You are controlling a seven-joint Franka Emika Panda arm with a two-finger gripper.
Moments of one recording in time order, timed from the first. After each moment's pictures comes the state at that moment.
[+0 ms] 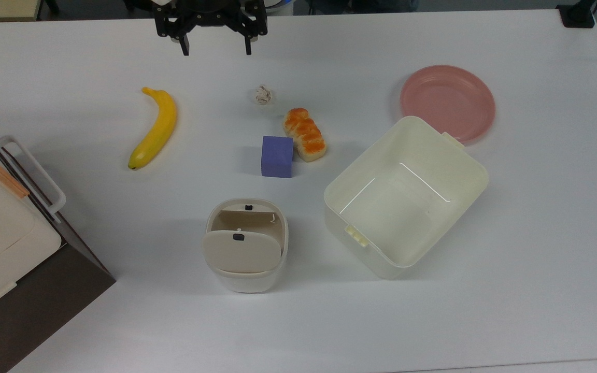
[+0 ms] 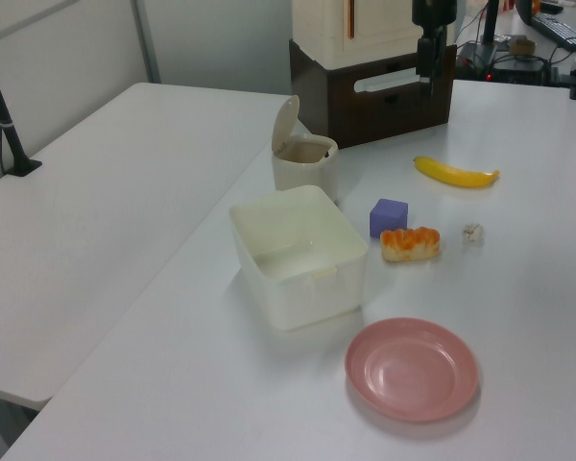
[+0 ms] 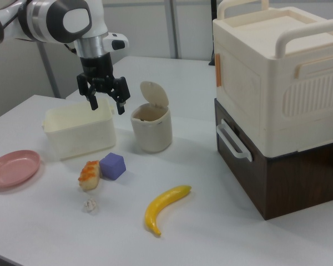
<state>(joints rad) 0.14 0.09 -0.19 -1.58 -0.01 1.65 -0.09</state>
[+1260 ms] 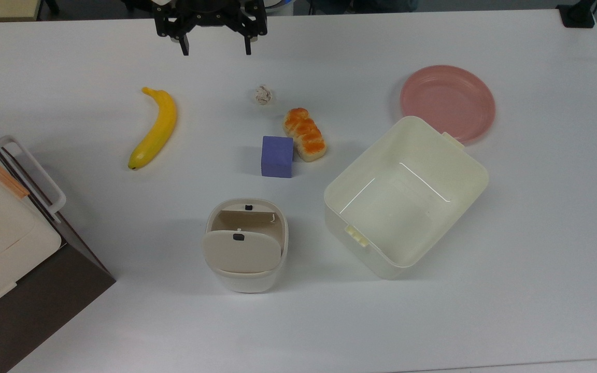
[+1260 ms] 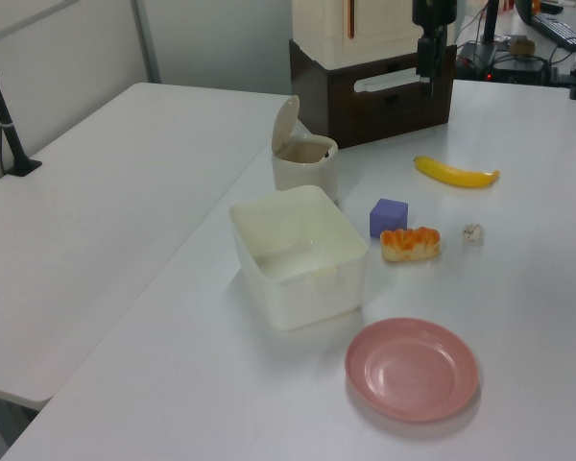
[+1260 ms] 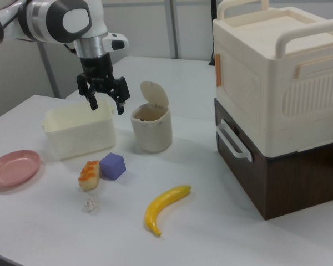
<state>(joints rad) 0.16 0.09 -0.21 -1.58 -0.01 1.65 -0.09</state>
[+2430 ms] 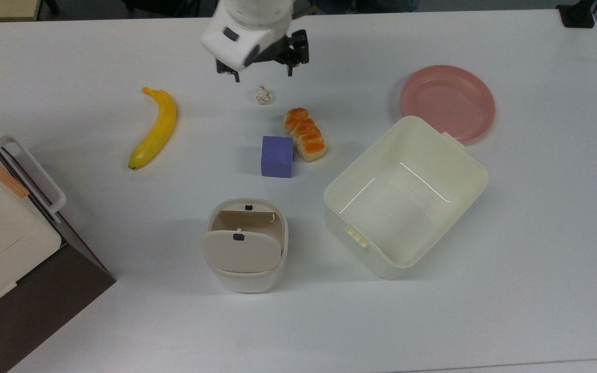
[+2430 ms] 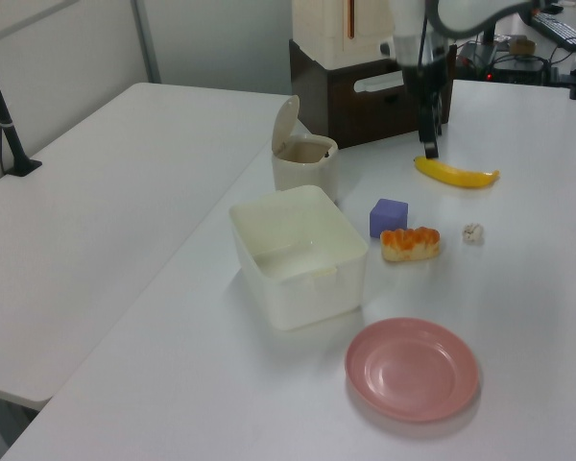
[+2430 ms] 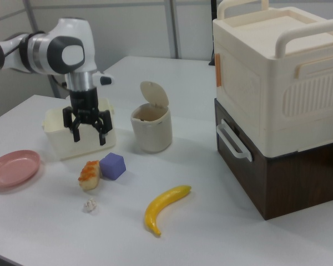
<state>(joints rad) 0.28 0.14 -0.21 -1.73 0.00 1.67 -0.09</state>
